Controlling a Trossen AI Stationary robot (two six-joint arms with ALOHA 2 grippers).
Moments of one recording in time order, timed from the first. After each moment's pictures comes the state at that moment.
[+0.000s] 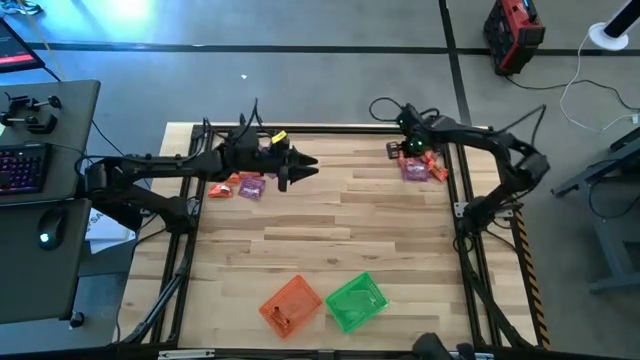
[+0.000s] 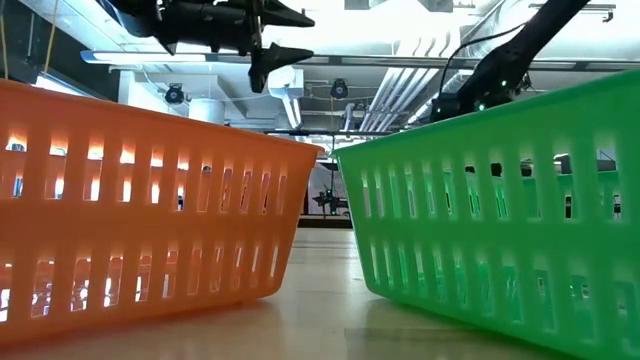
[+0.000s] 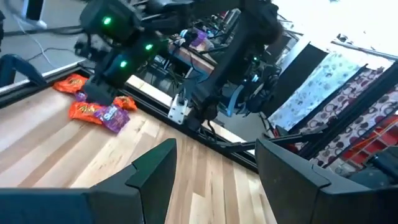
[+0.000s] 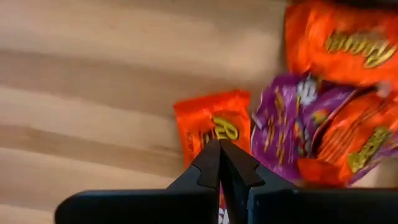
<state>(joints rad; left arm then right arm) 0.32 1.31 0.81 0.39 0.31 -0.49 -0.87 1.59 0.93 -0.65 0.12 0.49</state>
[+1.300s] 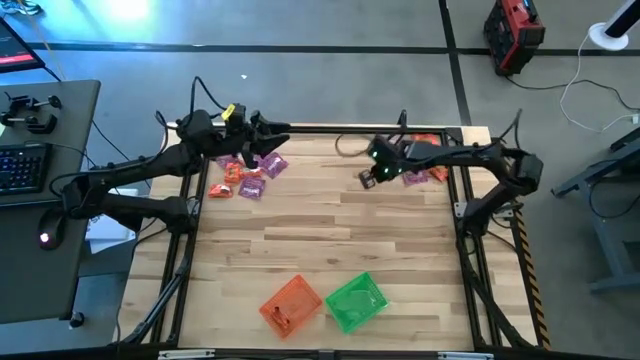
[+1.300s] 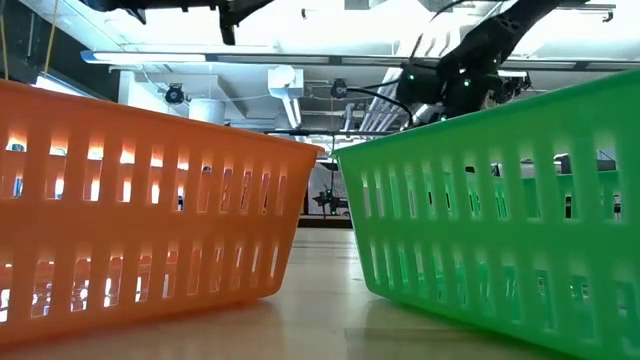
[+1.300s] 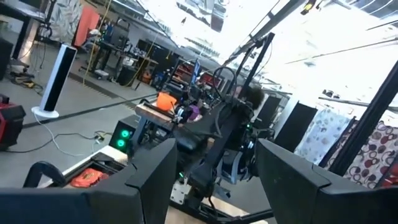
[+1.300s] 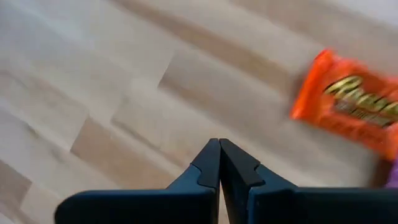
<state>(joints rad) 0.45 1.05 0.81 0.43 0.31 -0.49 -0.49 1.56 0.93 -0.52 0.04 0.57</state>
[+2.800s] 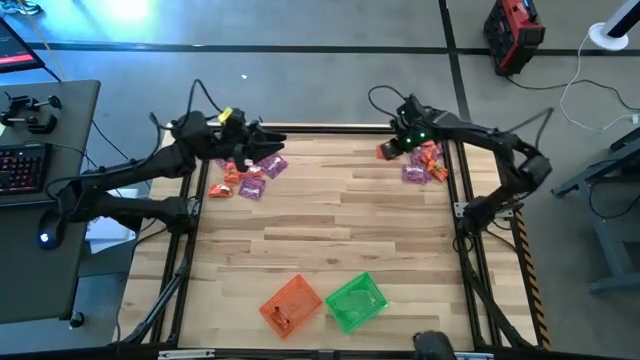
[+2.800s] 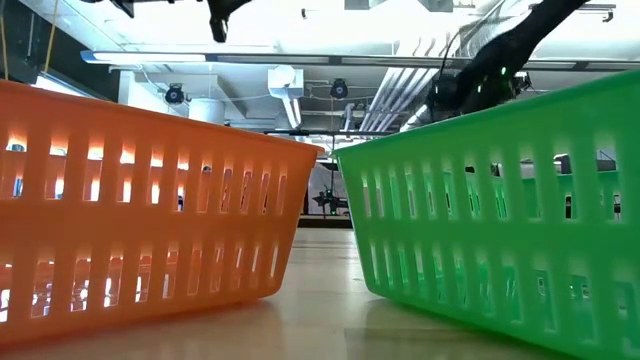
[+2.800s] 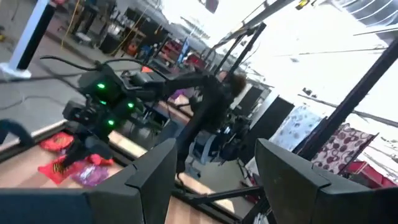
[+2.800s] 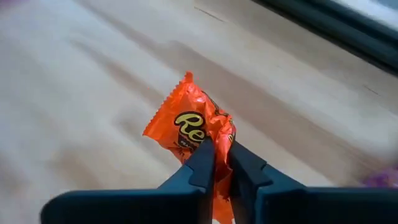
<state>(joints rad) 0.44 0.98 0.82 0.31 0.38 -0.63 -0.86 1.51 0.99 -0.57 -0.24 0.17</state>
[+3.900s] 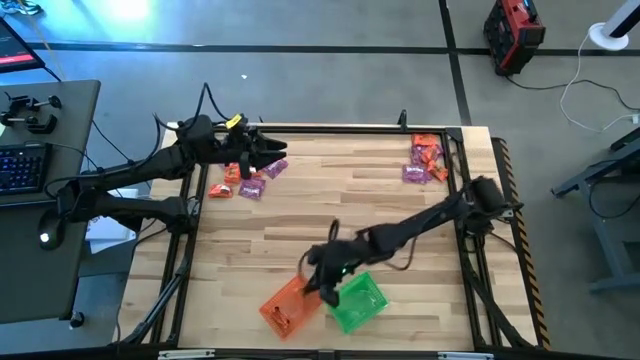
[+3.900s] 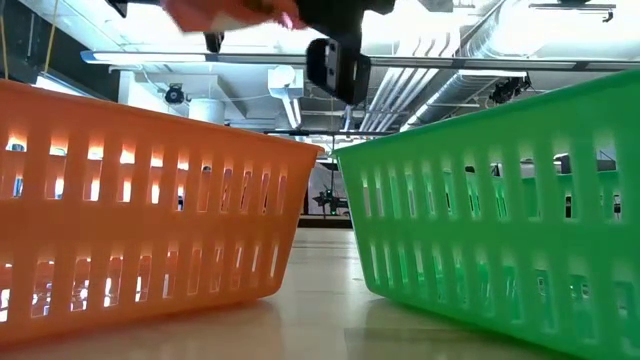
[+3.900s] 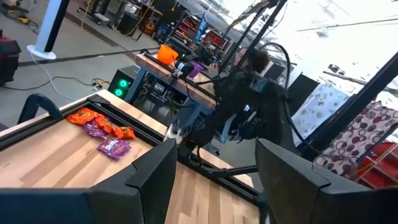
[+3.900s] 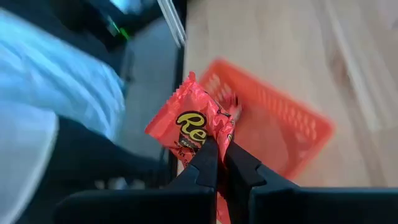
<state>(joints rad) 0.40 0.97 0.82 0.16 0.33 -0.54 0.34 1.94 1.39 -0.05 -0.18 0.65</state>
